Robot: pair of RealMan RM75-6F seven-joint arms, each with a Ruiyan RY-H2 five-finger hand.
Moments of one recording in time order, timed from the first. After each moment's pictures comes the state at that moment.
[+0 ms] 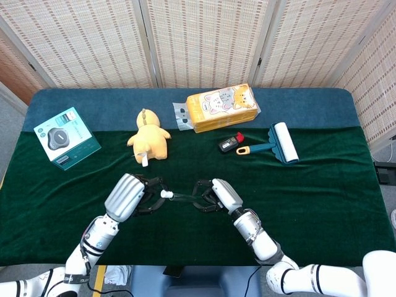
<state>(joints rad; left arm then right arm) -0.60 -1.39 -0.17 -1.88 1.54 1.27 0.10 0.63 -1.69 0.24 -1.61 -1.25 0.98 0.27</state>
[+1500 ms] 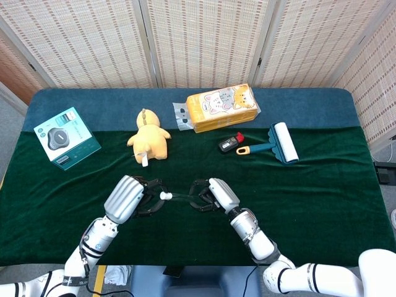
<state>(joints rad) -0.59 -1.38 -0.16 -1.90 1.54 1.27 0.09 0.65 -1.71 0.25 -1.60 -1.24 0.98 0.25</state>
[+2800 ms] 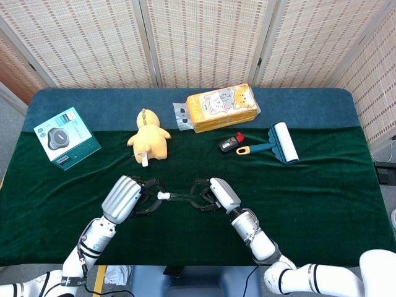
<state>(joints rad) -0.58 -1.38 -0.16 -1.88 1.55 1.27 0.07 0.64 -1.71 0.24 -1.61 -1.26 1.00 0.26</state>
